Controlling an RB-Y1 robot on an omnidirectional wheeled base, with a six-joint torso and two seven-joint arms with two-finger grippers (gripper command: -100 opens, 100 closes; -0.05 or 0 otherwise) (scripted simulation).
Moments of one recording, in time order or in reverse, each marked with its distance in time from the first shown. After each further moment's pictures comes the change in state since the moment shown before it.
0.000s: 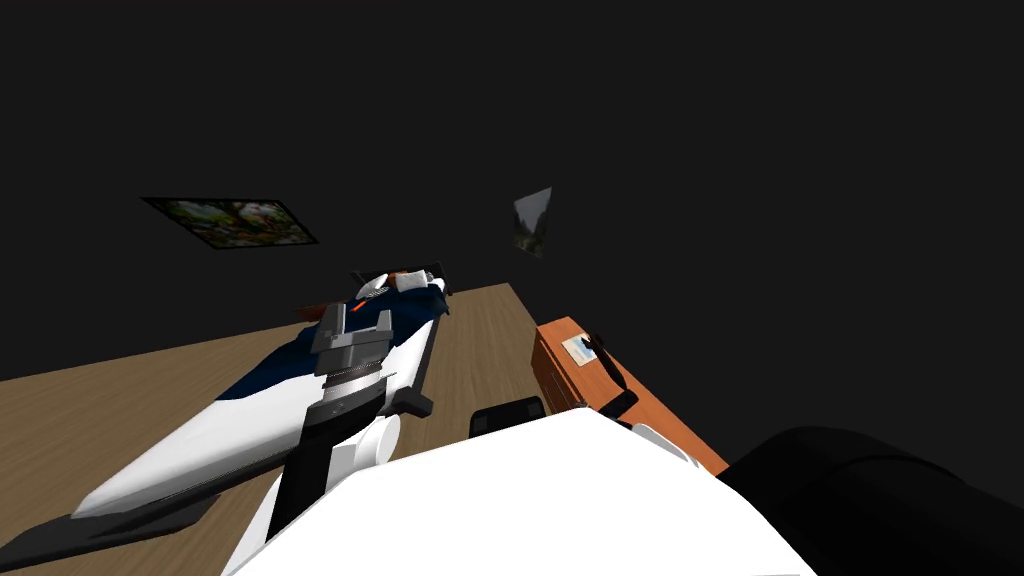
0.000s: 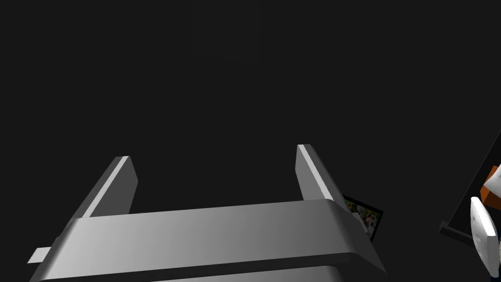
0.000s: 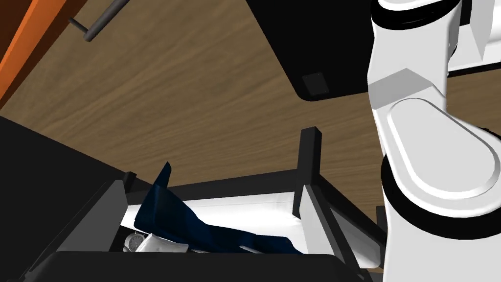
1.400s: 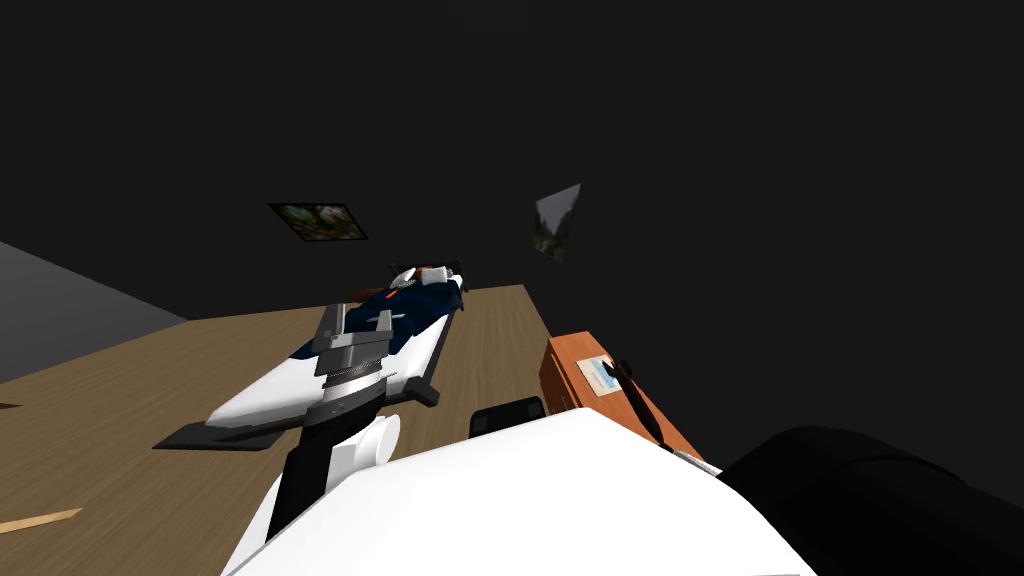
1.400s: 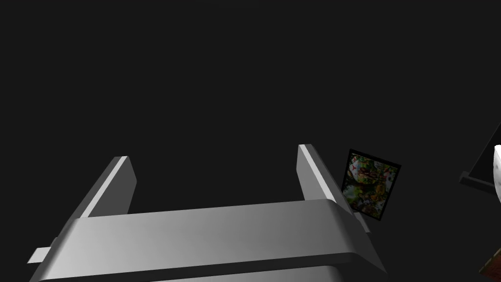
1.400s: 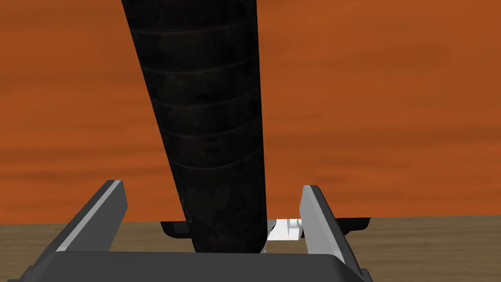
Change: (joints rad) left arm 0.000 0.000 0.000 0.000 0.000 0.000 0.000; right arm -0.002 -0.158 0.085 0.246 0.335 -0.017 0.081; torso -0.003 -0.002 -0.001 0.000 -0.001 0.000
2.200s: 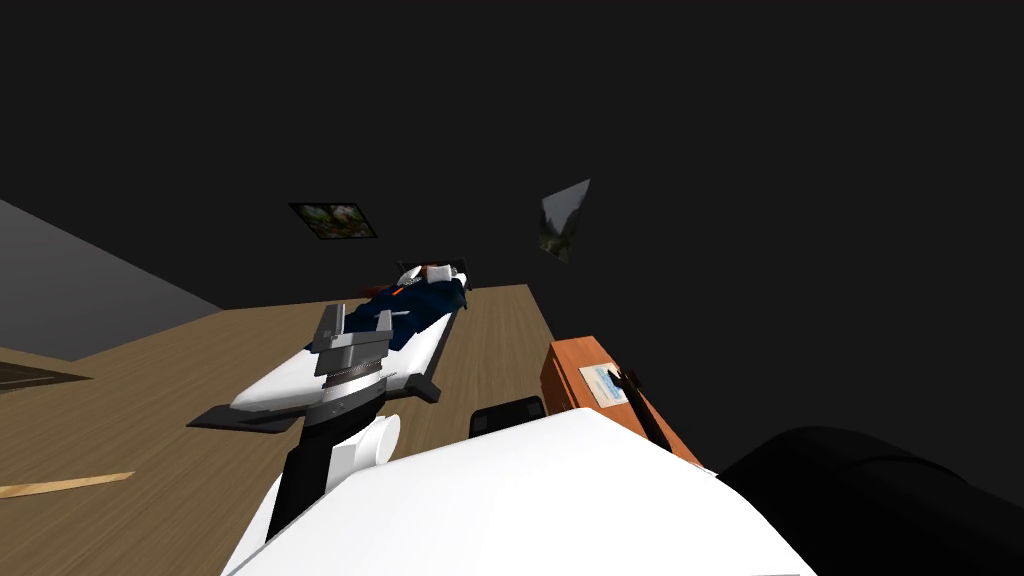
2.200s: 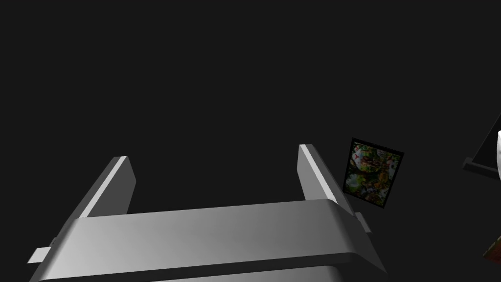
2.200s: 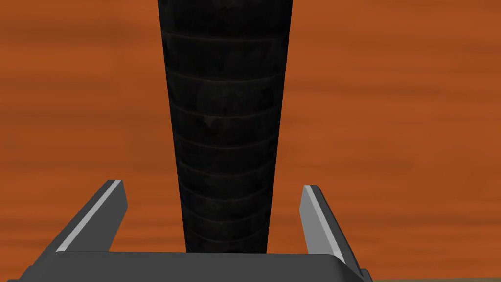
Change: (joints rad) left arm 0.000 0.000 0.000 0.000 0.000 0.000 0.000; right arm -0.016 0.012 0.023 0.107 0.044 0.011 0.053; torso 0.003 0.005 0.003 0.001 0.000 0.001
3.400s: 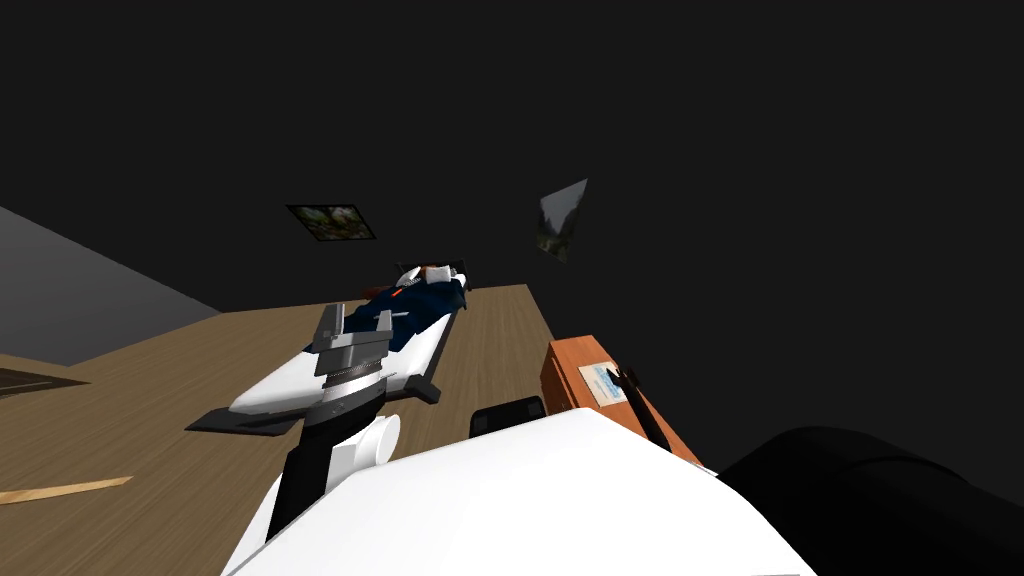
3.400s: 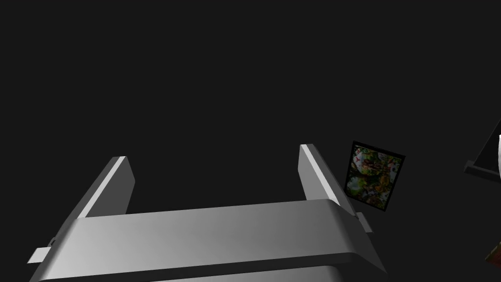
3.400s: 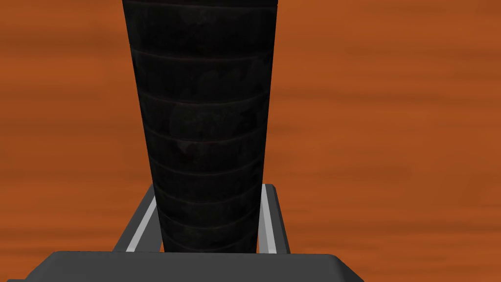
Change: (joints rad) left arm 0.000 0.000 0.000 0.000 0.000 0.000 0.000; right arm -0.006 0.003 0.000 0.014 -0.015 0.002 0.016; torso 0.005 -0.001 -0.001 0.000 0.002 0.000
